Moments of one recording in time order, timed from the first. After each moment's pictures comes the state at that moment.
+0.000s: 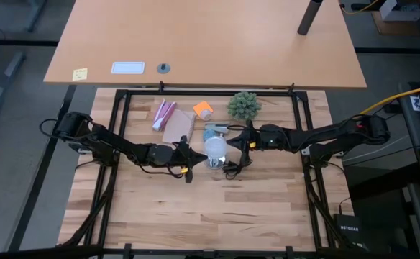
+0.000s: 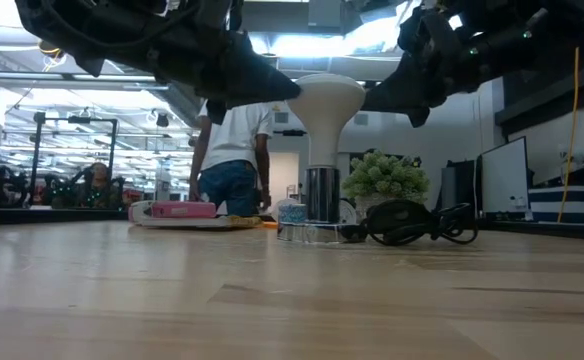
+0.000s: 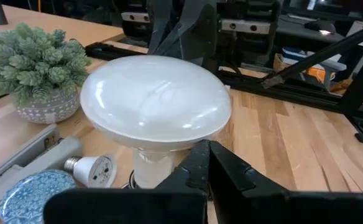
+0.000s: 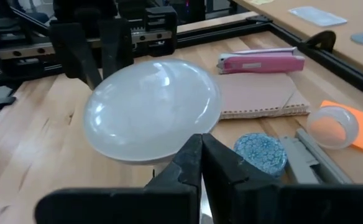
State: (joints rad) left arm -0.16 1.56 0.62 0.74 -0.37 -0.24; right arm -0.02 1.27 0.53 0.41 0.05 0.17
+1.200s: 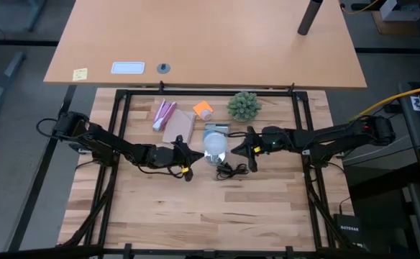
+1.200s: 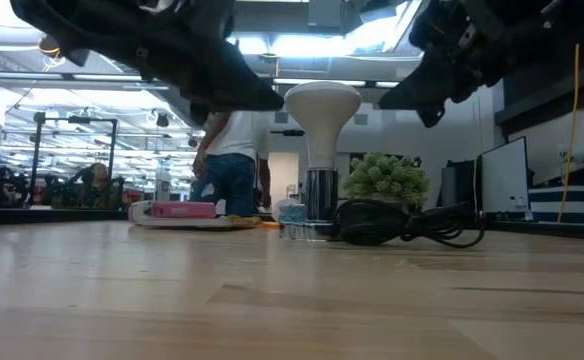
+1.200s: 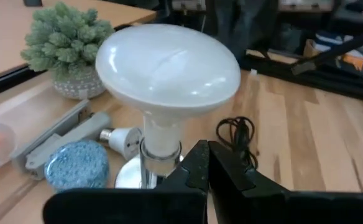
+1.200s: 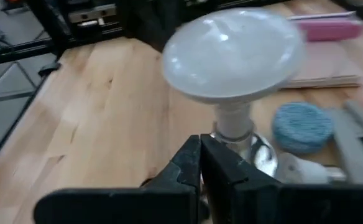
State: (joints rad) left arm -0.21 1.51 0.62 0.58 -0.48 -0.29; right arm -0.02 1.17 0.53 0.24 -0.07 0.18
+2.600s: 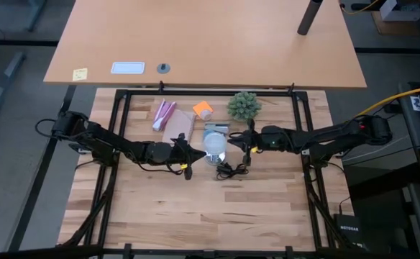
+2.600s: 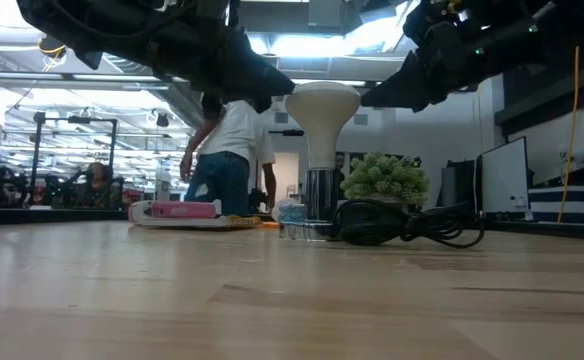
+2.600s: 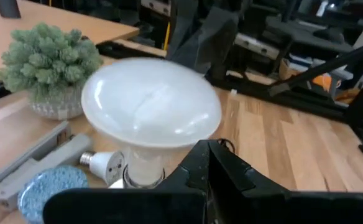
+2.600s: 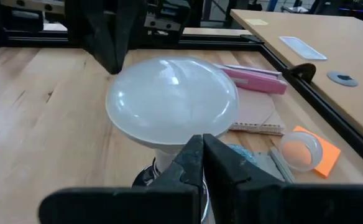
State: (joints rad) left arm -0.17 1.50 0.61 0.67 -0.38 -0.28; right arm -0.02 1.23 0.53 0.39 0.13 -0.05
